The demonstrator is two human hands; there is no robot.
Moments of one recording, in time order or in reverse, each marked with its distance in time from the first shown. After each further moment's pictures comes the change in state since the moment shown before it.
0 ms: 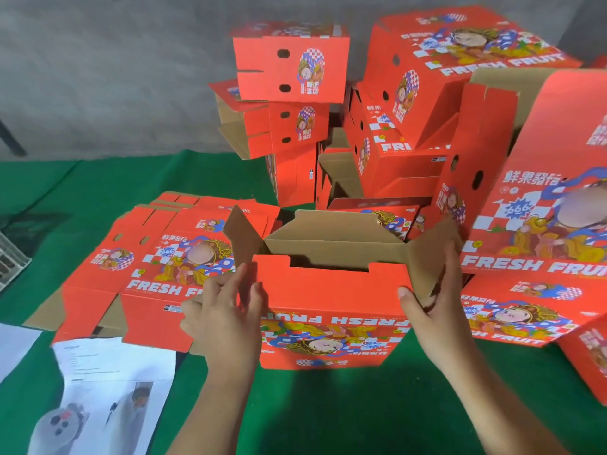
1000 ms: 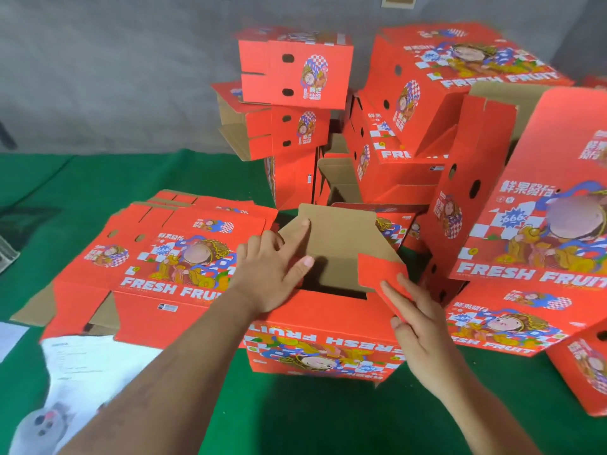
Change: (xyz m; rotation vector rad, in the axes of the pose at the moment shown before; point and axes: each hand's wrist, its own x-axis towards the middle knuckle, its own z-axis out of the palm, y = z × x) left_hand 0.067 0.033 0.040 0.352 -0.647 0.564; right_hand -0.021 0.006 0.002 -0.307 -0.227 -0.195
